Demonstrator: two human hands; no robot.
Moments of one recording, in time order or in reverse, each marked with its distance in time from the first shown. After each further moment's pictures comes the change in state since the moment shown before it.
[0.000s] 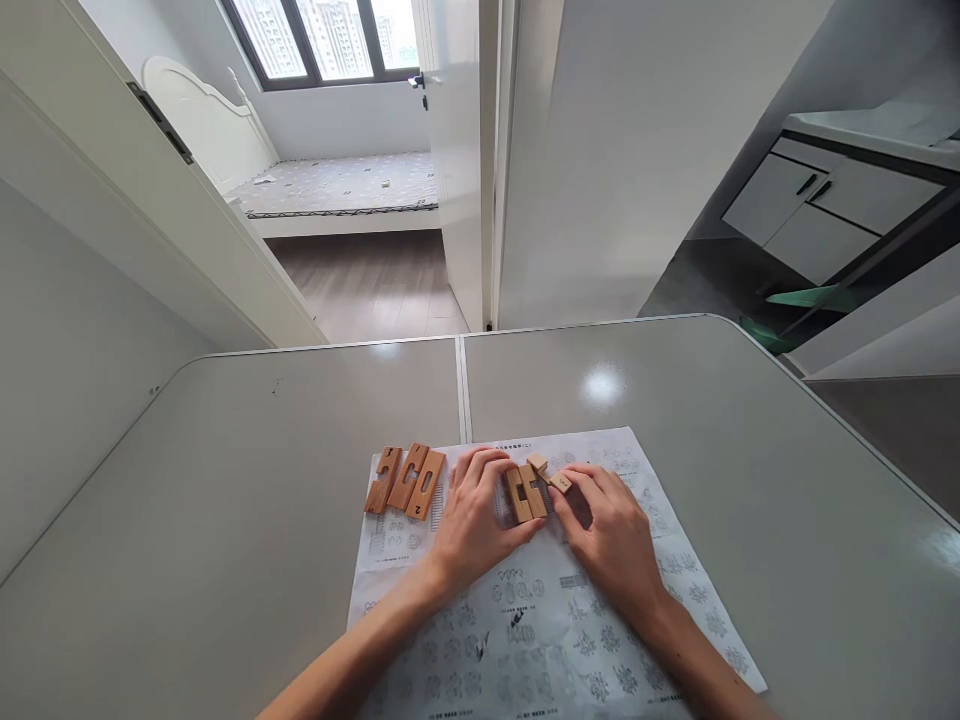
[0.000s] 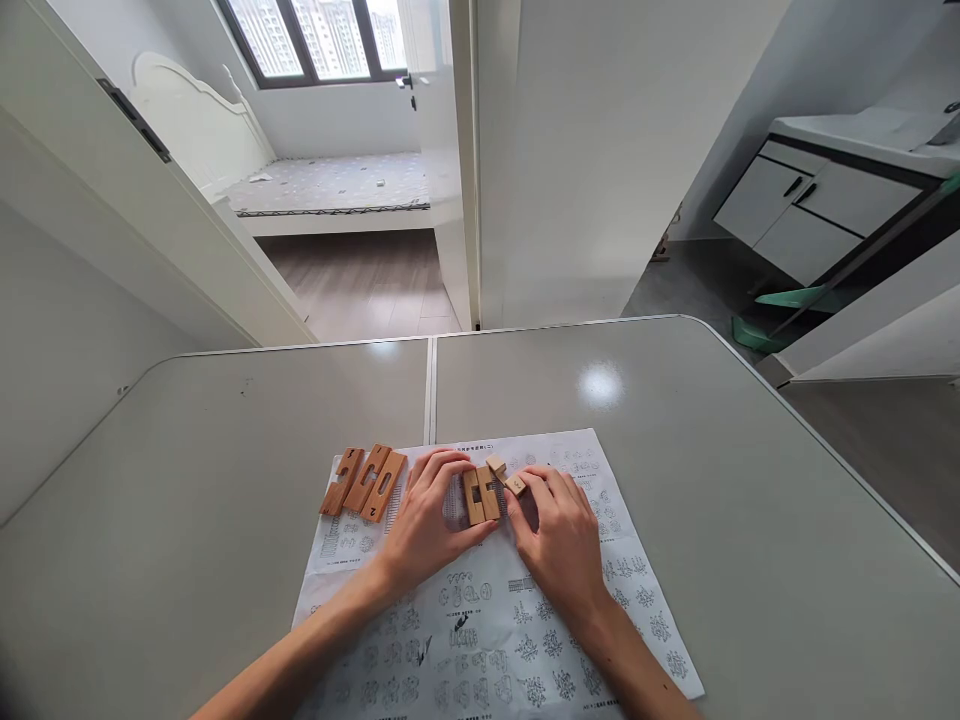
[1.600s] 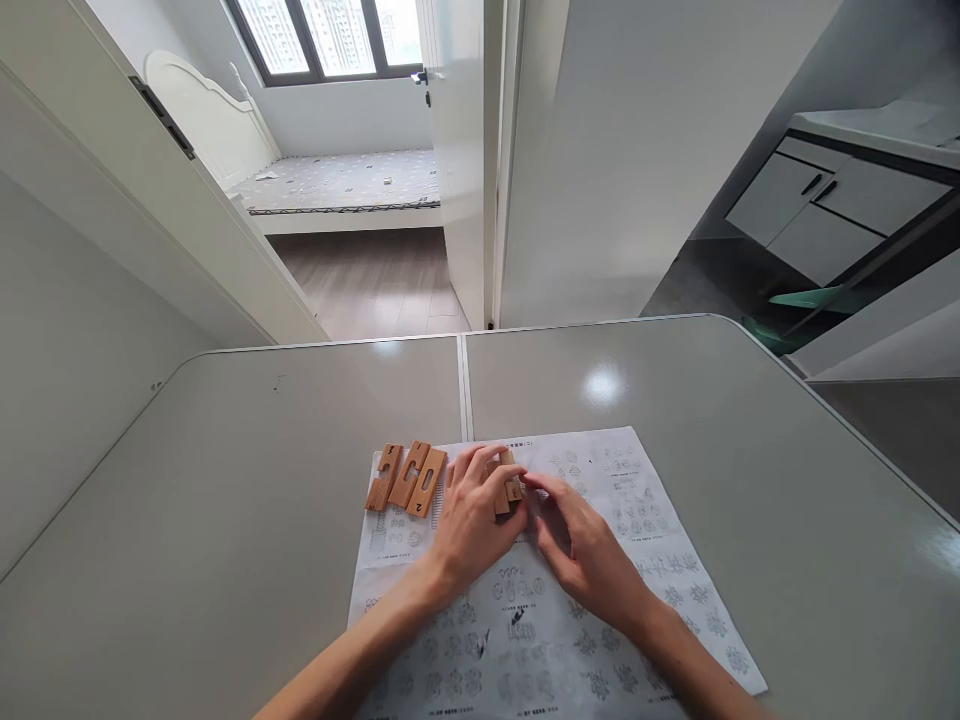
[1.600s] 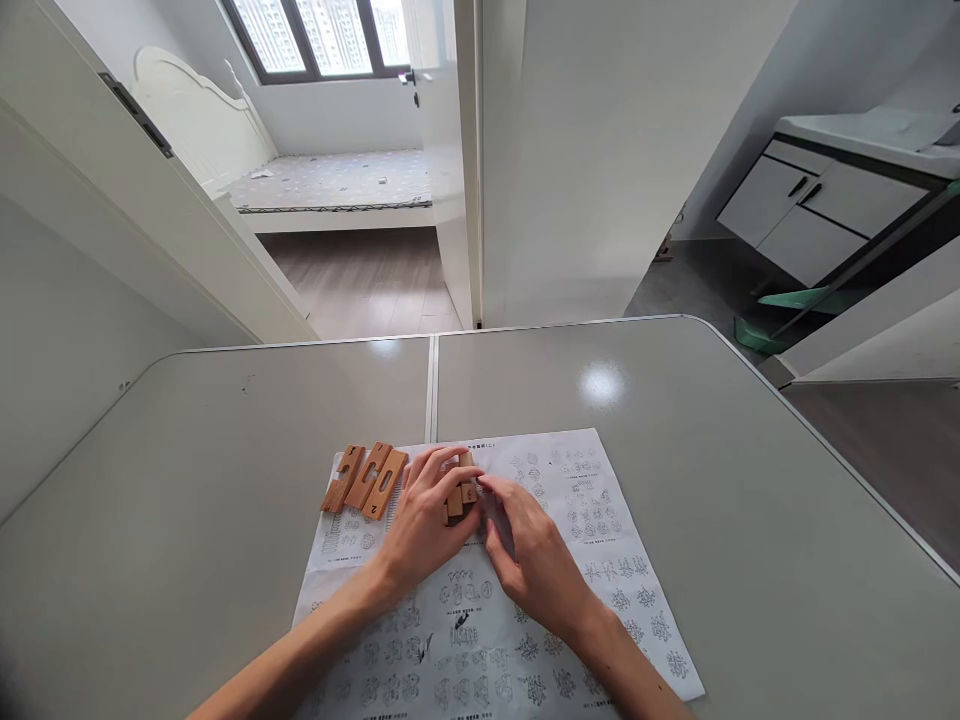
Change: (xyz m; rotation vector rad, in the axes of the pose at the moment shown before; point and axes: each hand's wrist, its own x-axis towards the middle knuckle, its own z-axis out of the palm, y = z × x) left_hand -0.003 0.003 0.003 0.148 0.082 0.025; right_hand -0.007 -0.015 0.000 0.426 -0.267 -0.131
